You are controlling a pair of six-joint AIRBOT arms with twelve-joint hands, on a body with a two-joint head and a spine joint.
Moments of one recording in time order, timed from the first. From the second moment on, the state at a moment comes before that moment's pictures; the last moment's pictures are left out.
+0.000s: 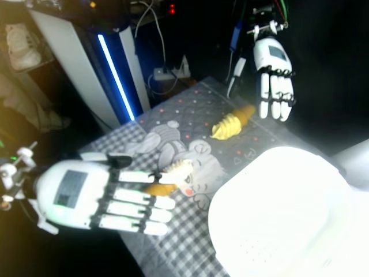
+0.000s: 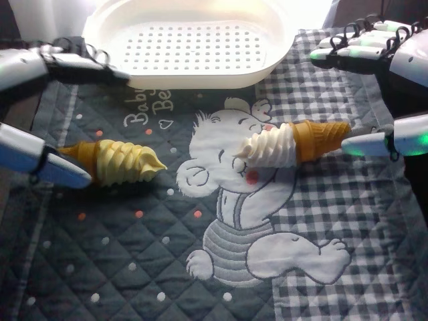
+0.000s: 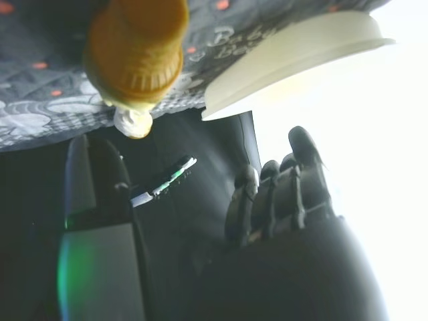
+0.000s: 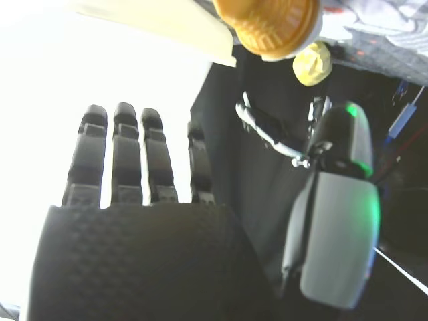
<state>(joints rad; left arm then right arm) 0.71 -0.92 1.14 0.24 -0.57 0.69 -0.94 -0.91 1.31 -0.25 0.89 -0.43</state>
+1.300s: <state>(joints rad) 0.64 -1.07 1.28 0.25 -0.40 0.69 -0.94 -0.91 1.31 -0.24 0.90 -0.43</state>
